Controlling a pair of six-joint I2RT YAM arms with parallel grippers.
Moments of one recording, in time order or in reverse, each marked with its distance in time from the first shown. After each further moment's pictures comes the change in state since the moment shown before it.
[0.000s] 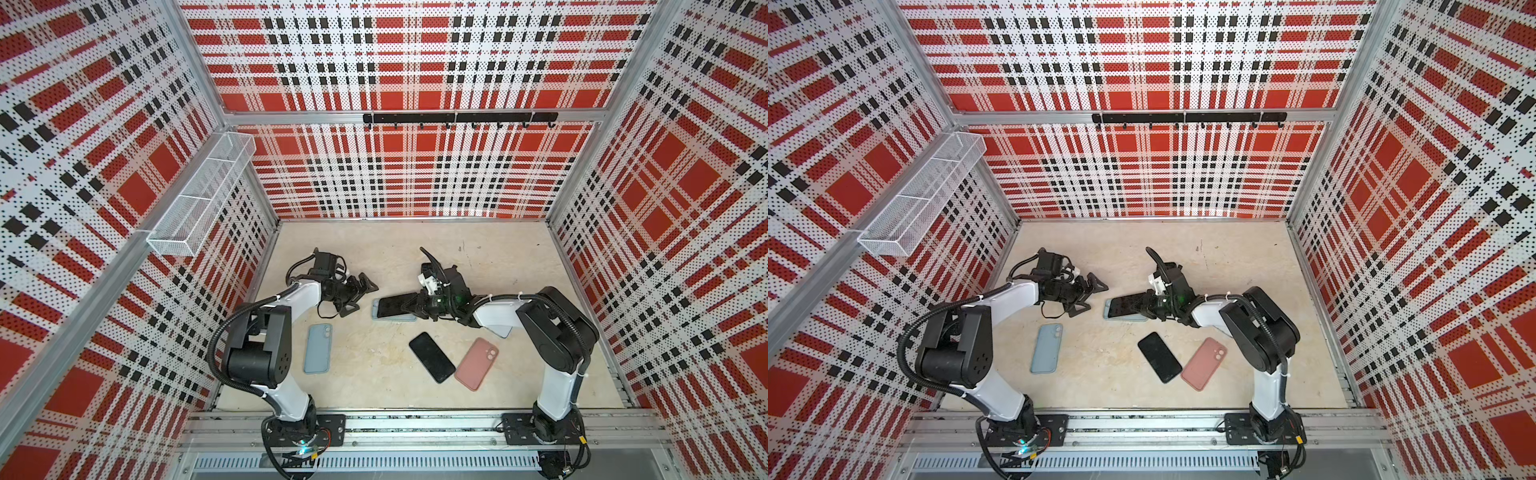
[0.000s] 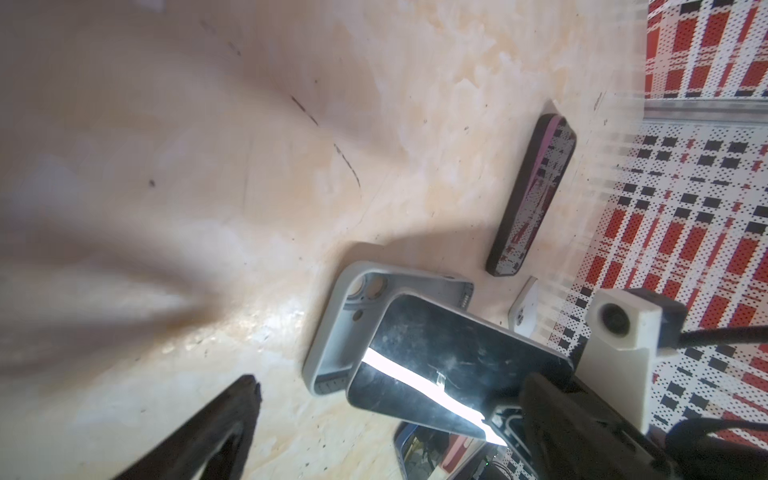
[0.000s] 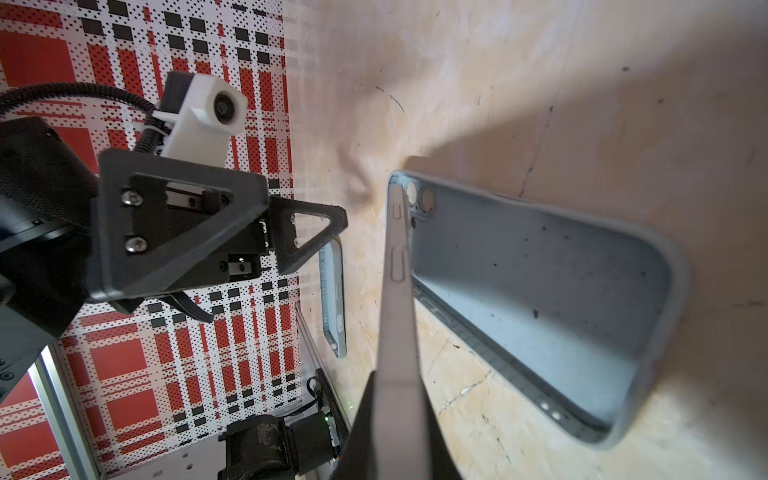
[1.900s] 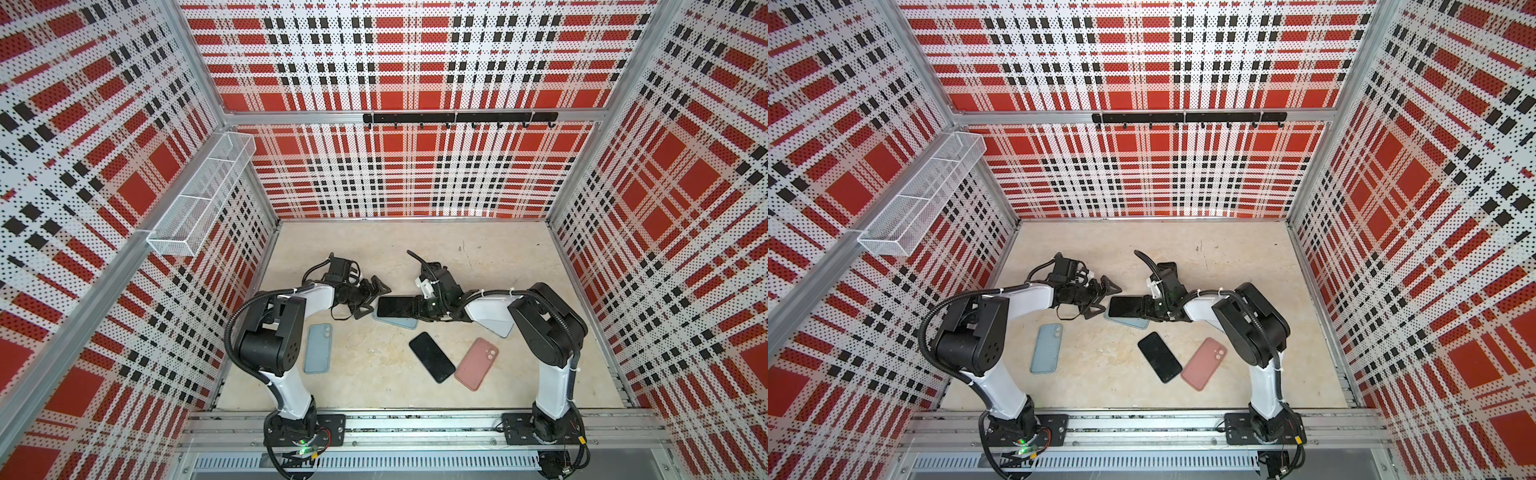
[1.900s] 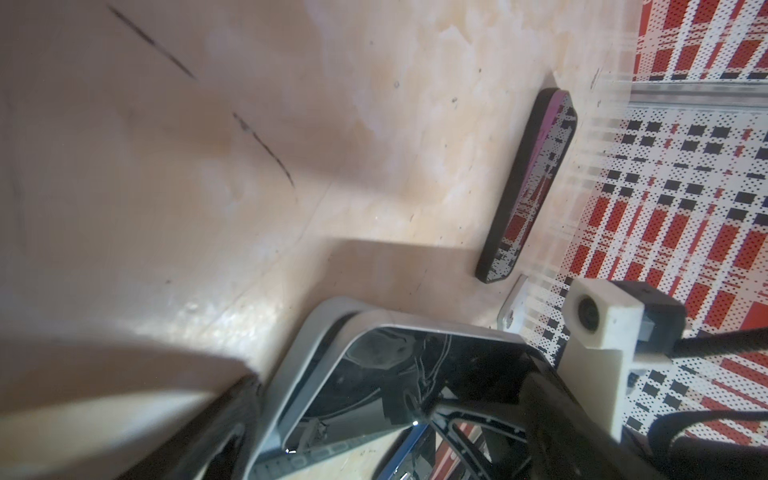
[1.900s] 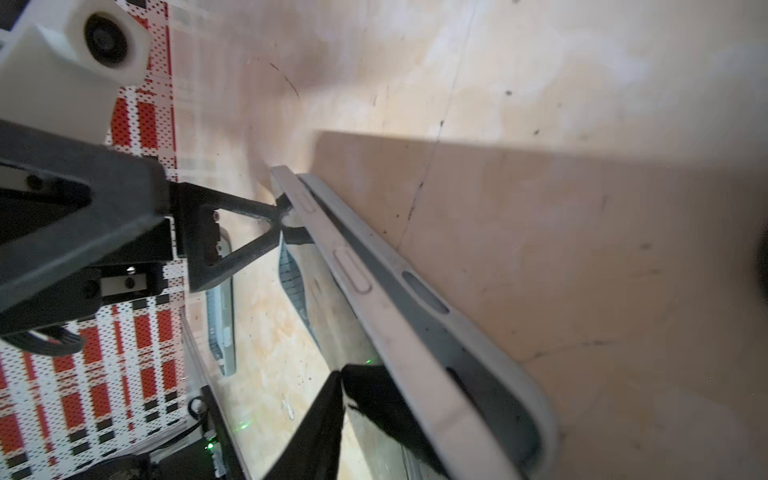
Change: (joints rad) left arm -0.079 0.081 -0.047 0.225 0.031 -0.119; right arm 0.015 0.064 0.120 -0.306 0.187 -0.297
